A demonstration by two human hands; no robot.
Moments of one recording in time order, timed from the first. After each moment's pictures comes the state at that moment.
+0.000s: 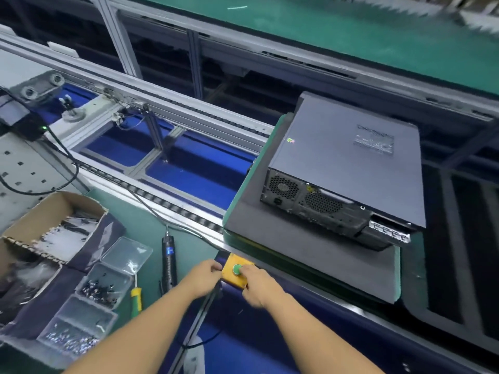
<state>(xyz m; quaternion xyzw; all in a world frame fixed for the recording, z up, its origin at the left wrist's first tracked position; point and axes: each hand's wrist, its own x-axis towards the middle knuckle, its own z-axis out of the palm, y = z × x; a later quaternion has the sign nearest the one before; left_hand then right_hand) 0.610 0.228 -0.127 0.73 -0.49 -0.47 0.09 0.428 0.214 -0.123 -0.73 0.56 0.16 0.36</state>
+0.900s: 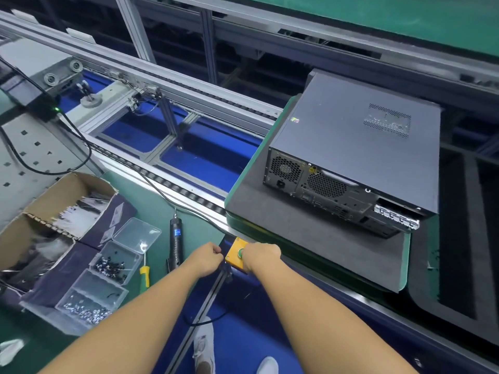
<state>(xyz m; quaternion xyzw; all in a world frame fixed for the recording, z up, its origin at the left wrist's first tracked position) 0.613 0.228 -0.129 0.77 -0.44 -0.45 0.05 0.460 0.181 -0.107 -0.75 0.52 0.33 0.23</state>
